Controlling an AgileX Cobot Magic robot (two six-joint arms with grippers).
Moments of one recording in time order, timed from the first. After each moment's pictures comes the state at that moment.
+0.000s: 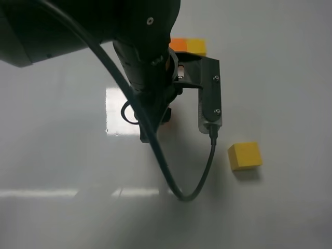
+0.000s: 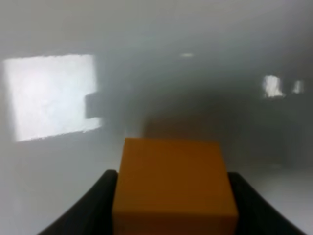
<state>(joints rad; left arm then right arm) -0.98 1.86 -1.90 0.57 1.22 0.62 0.03 -0.01 -0.50 0.08 1.05 -0.04</state>
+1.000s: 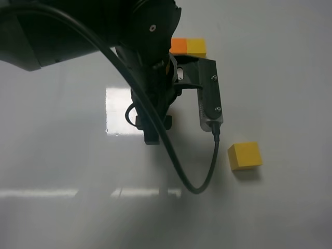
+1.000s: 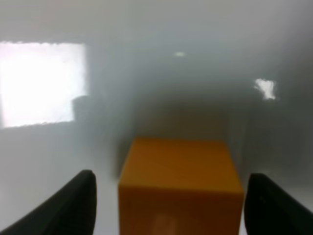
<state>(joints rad) -0.97 1.85 -1.91 0.56 1.22 0.55 0.03 -0.01 -0.50 0.08 1.05 -0.04</state>
